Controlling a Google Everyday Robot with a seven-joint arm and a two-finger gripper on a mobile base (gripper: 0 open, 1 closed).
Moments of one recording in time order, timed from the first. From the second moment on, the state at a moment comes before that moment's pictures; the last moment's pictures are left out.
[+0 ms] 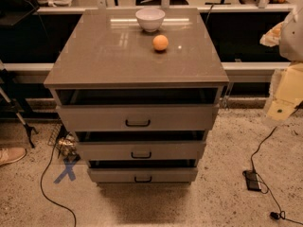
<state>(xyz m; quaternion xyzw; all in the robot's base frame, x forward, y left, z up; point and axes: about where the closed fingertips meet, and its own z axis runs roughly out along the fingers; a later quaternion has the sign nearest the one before) 0.438 -0.217 0.977 -0.60 0.78 -0.04 0.16</state>
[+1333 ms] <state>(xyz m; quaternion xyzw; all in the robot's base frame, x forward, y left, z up) 0.409 -0.272 0.804 -0.49 0.83 0.18 0.20</state>
